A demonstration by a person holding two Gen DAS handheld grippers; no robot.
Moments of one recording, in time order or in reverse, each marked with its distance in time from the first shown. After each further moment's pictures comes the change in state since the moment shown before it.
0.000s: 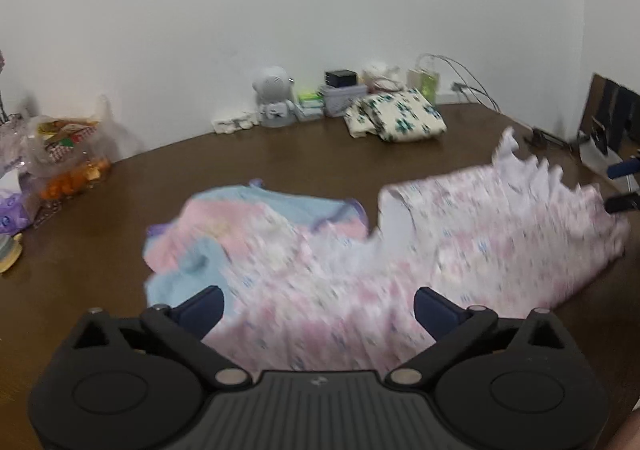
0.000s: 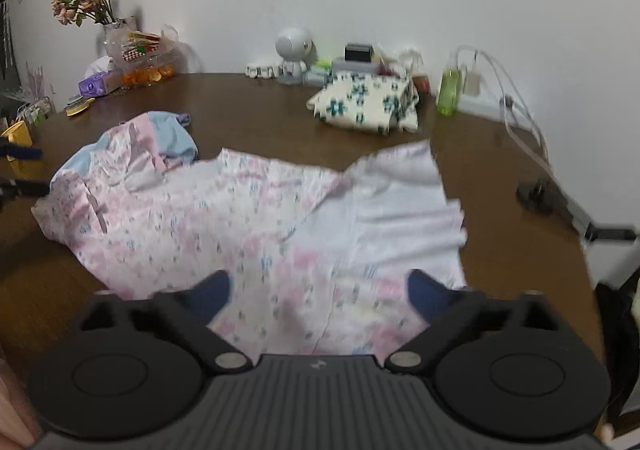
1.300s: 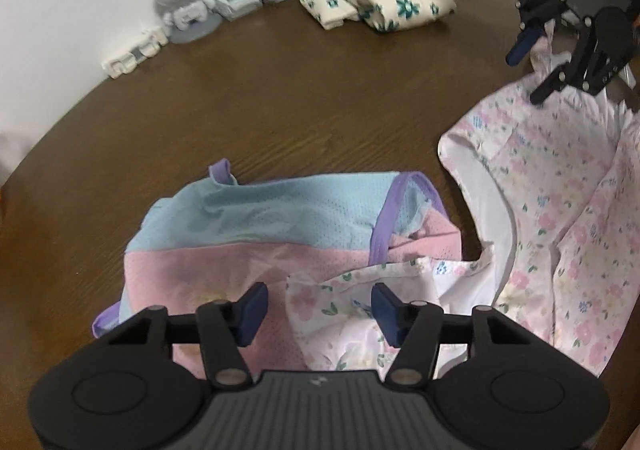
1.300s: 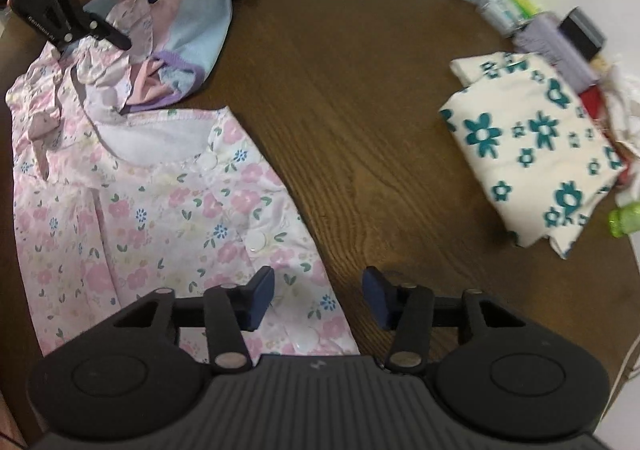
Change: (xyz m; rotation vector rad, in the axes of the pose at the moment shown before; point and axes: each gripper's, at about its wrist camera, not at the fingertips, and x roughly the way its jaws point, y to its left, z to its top) left arm 0.193 0.044 0.089 0.308 0.454 -0.206; right arm 0.227 0.018 0.155 -0.598 0.585 0.319
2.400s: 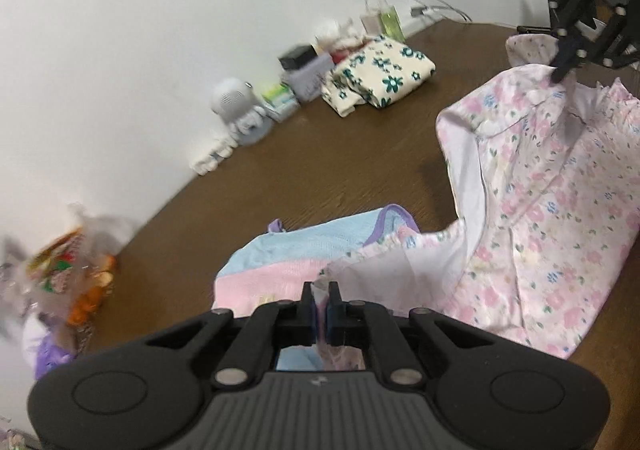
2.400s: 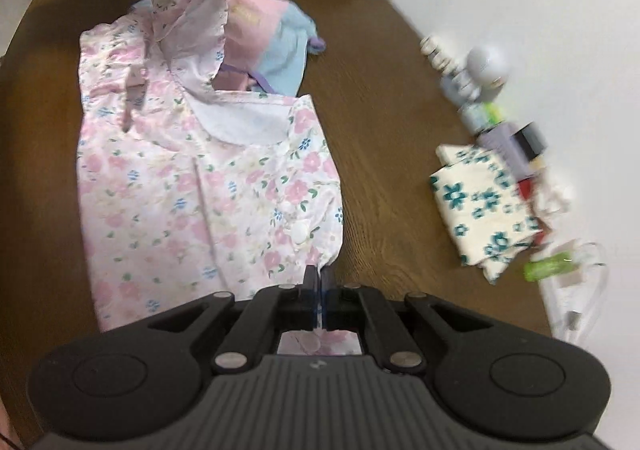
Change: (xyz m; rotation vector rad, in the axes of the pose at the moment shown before) left arm -0.102 -0.099 -0.075 0.108 -0.289 0.370; right arm -0.088 0.139 -0.064 -0.190 -0.177 -0.305
